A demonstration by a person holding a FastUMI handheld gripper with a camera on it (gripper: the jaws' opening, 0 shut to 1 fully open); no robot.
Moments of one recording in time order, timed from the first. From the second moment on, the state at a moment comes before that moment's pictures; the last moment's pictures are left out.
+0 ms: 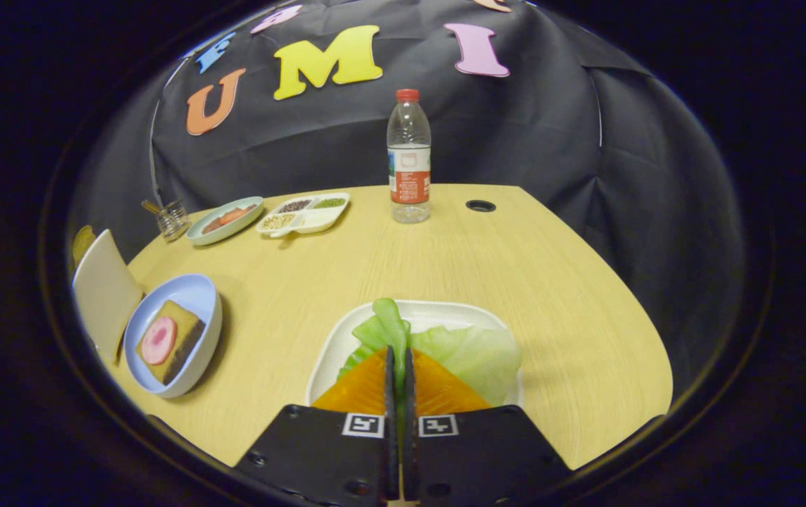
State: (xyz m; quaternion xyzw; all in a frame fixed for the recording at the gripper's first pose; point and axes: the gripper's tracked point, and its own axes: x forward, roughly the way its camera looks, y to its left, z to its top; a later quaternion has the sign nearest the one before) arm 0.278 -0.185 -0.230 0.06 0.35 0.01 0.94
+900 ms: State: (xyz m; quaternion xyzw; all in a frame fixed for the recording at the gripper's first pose) arm 0.264 -0.160 -0.126 0.19 0.25 0.03 0.95
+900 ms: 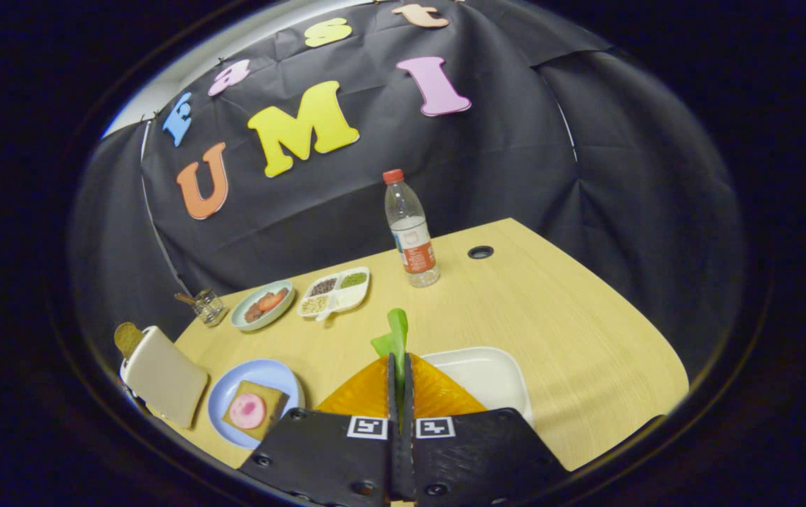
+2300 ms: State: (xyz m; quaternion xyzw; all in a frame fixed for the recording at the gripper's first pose) arm 0.271 0.059 -0.134 0.18 0.20 0.02 0.96
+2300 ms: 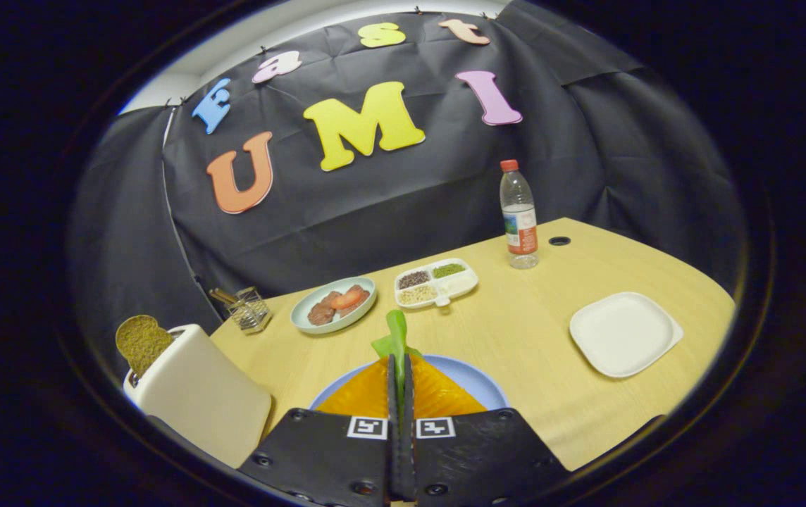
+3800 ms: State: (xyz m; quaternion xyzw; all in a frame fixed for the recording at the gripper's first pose) arm 0.189 0.180 0.007 0.05 0.05 0.05 1.00
